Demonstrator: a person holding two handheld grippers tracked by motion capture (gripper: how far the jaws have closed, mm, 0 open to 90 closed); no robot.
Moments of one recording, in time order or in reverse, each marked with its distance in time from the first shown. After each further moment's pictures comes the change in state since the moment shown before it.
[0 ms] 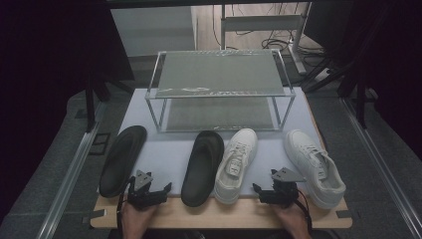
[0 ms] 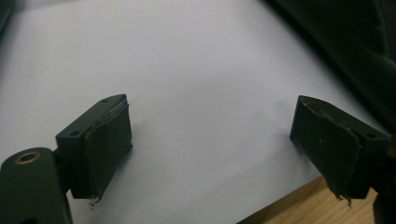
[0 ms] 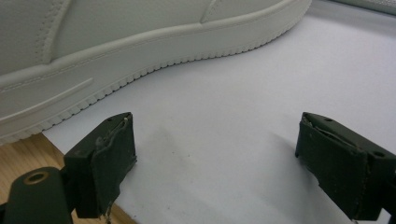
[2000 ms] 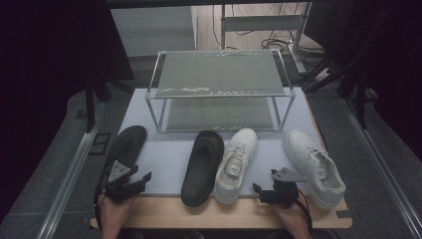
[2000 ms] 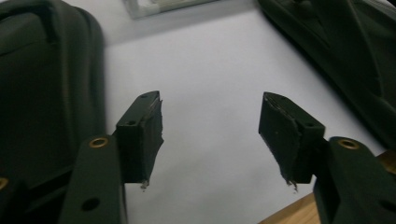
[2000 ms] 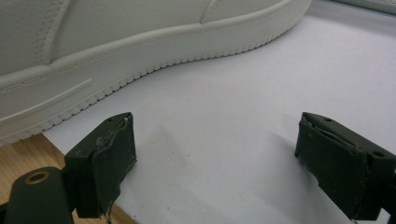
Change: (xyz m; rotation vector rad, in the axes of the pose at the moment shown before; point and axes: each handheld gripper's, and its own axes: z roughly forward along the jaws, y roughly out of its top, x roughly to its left) left arm 0.048 0.024 -0.044 -0.026 0.007 -0.026; right arm 0.000 0.000 0.000 0.000 0.001 0.002
